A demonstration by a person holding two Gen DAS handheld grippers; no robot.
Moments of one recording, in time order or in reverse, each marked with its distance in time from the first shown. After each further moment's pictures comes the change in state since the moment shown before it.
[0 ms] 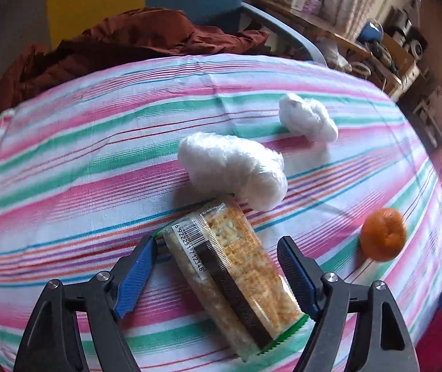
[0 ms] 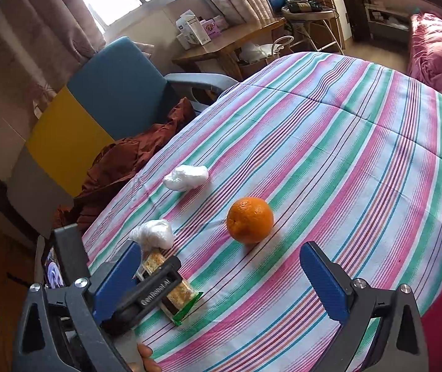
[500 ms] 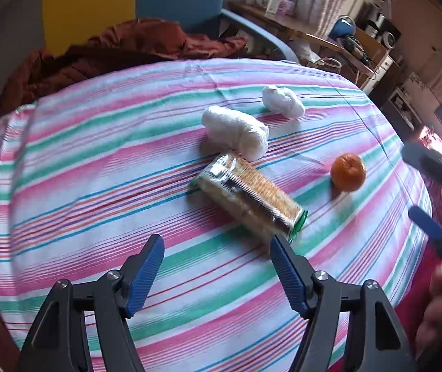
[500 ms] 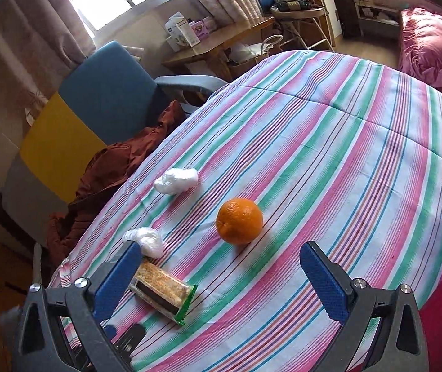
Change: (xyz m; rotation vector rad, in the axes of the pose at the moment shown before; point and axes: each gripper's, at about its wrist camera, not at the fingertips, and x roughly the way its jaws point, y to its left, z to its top) left arm -0.058 0.036 -0.040 0.026 0.006 -0.111; right arm -0.005 -0.003 0.001 0.021 -0.015 -0.021
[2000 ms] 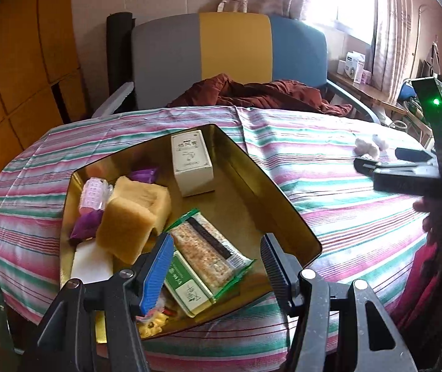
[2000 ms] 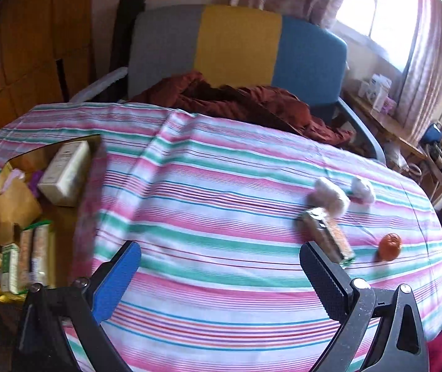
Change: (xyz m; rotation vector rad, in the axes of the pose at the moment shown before) left arm -0.218 0.194 -0.224 -0.166 -0.329 0.354; right arm -0.037 0.204 -0.191 -0.951 0.052 0.070
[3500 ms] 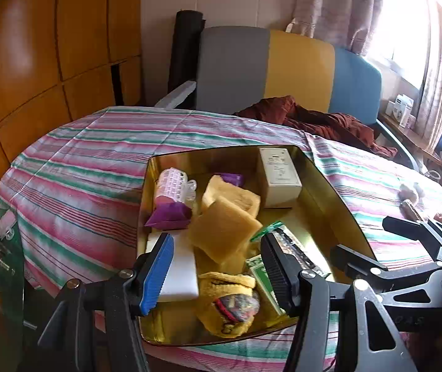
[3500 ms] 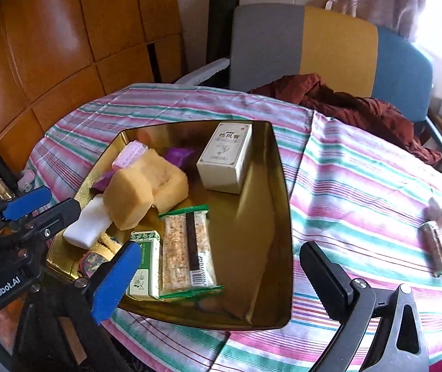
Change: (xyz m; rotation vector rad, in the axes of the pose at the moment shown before) left arm -0.021 0.091 -0.014 -0.219 -0.063 0.132; right arm -0.037 0.178 -0.024 -0.160 -0.019 0.364
